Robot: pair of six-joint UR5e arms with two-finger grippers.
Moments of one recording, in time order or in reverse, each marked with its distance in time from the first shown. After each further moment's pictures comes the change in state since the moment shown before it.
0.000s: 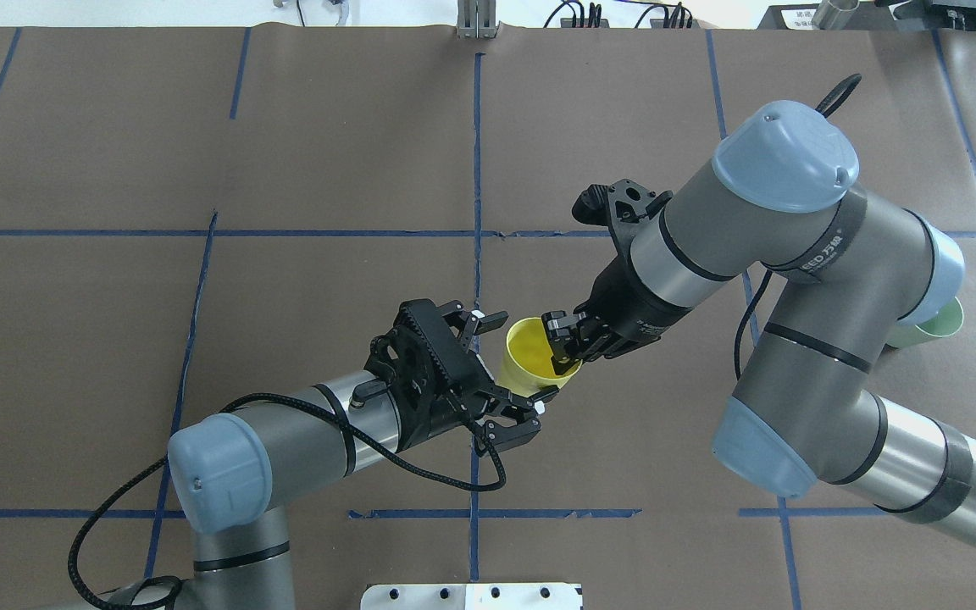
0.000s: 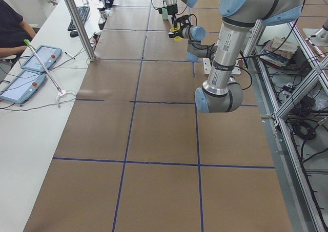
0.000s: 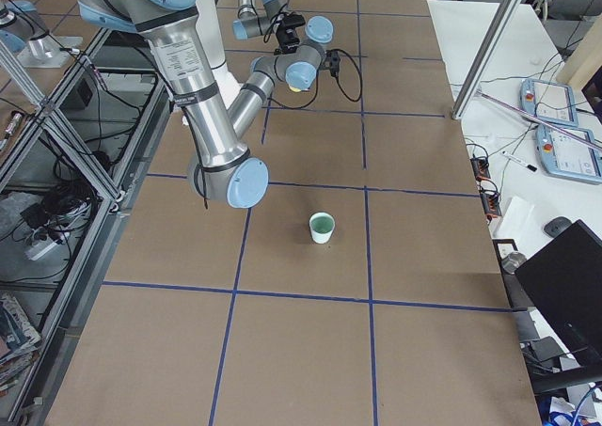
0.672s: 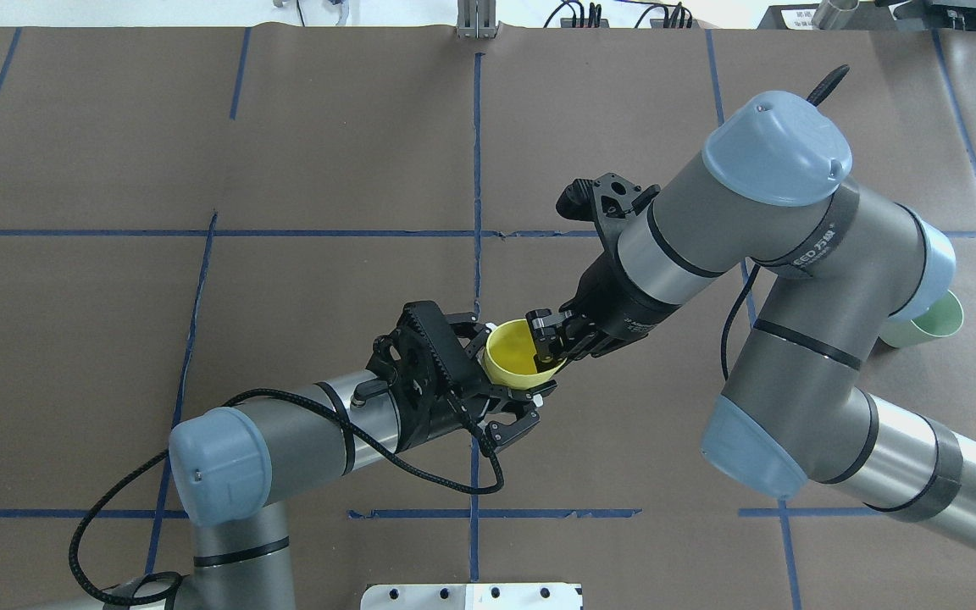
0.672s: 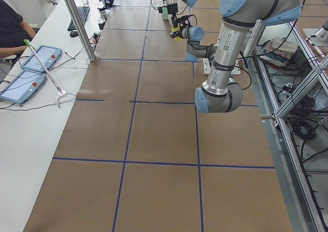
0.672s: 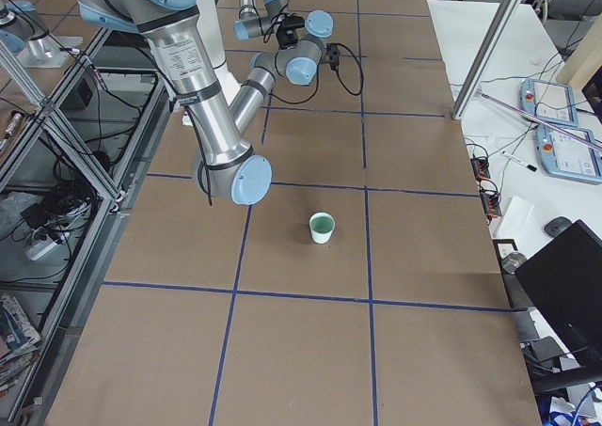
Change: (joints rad) left arm -0.005 0.000 0.005 0.001 -0.029 -0.001; right arm -0.008 0.033 0.006 0.001 0.018 -0.009
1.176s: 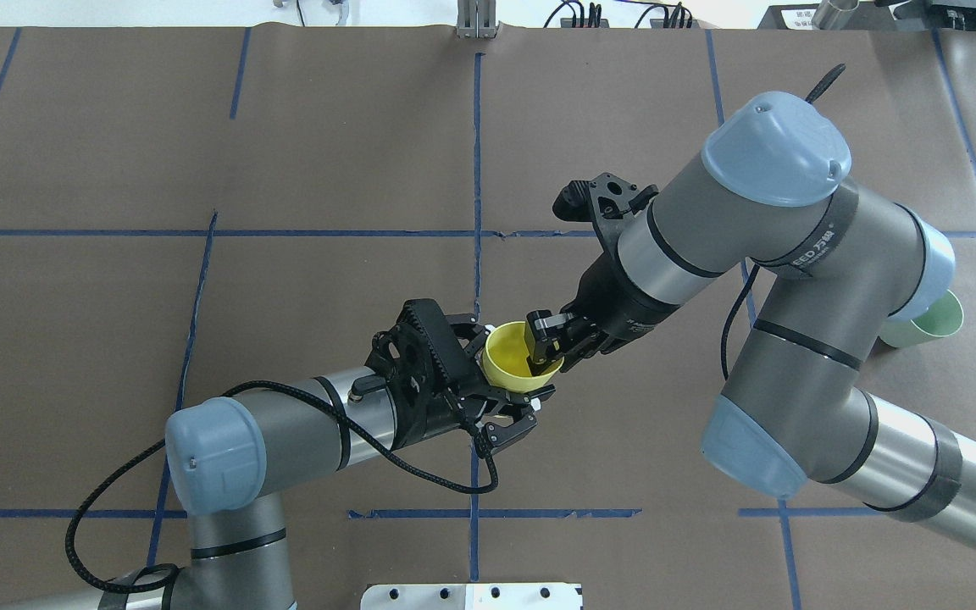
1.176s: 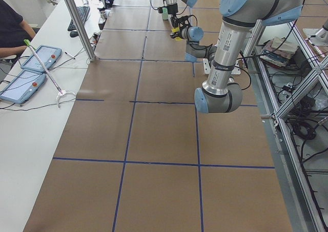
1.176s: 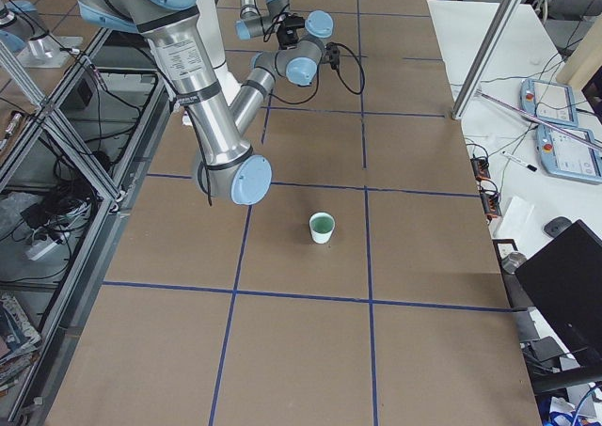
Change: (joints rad) left arm -0.015 0.003 0.000 0.001 -0.064 -0.001; right arm 0.000 -0.001 -0.002 -0.001 -0.001 -0.060
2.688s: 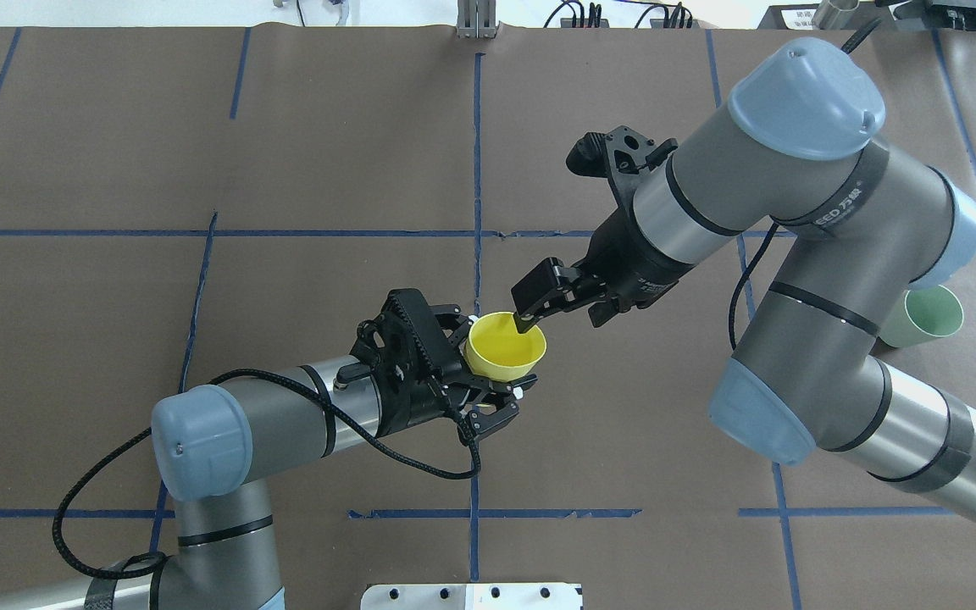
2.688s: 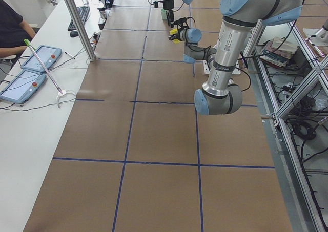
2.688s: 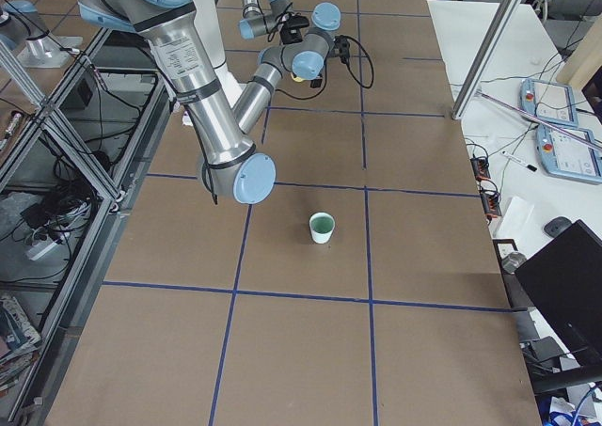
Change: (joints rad) left arm -0.022 0.023 -0.003 0.001 -0.012 0.002; right arm 0.048 0.021 0.001 -0.007 -0.002 -0.006
